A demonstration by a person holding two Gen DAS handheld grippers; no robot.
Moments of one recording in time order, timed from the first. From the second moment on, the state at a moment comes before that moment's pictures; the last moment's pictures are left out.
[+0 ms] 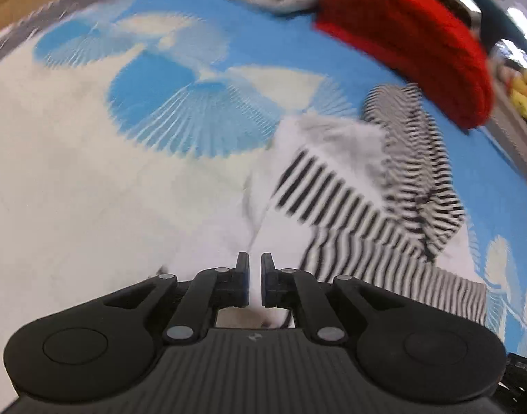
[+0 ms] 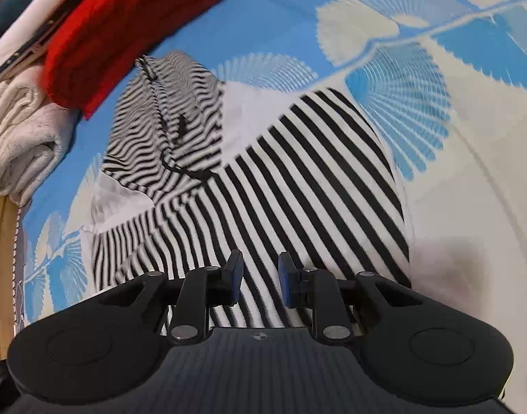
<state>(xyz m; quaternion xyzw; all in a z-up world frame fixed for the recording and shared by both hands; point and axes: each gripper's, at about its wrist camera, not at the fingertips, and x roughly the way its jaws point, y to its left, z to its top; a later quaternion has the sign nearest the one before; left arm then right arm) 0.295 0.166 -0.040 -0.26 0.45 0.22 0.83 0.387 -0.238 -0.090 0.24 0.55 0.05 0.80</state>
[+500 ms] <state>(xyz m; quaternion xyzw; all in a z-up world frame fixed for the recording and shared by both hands) 0.318 0.176 -0.084 -0.26 0.50 0.18 0.81 0.378 -0.239 -0.117 0.19 0.56 0.01 0.81</state>
